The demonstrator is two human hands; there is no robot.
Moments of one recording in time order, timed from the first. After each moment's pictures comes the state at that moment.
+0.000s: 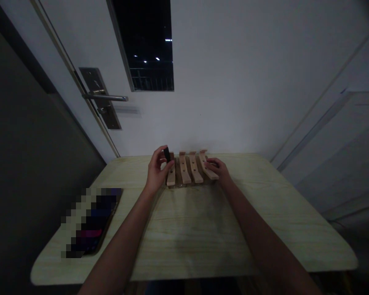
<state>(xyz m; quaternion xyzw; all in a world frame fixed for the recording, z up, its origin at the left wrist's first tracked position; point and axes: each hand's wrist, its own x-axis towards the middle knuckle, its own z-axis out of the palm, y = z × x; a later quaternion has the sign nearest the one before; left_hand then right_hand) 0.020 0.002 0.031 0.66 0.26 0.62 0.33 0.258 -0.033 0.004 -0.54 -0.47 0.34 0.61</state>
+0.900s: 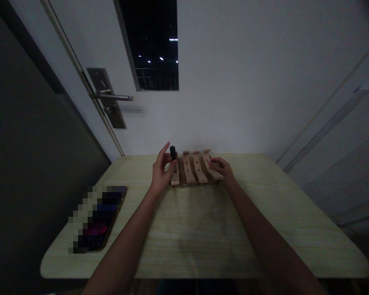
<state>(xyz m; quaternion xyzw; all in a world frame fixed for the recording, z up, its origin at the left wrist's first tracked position) 0.021 -0.008 0.033 0.67 0.28 0.61 0.31 0.260 -0.032 0.003 -0.53 -0.47 0.34 0.62</state>
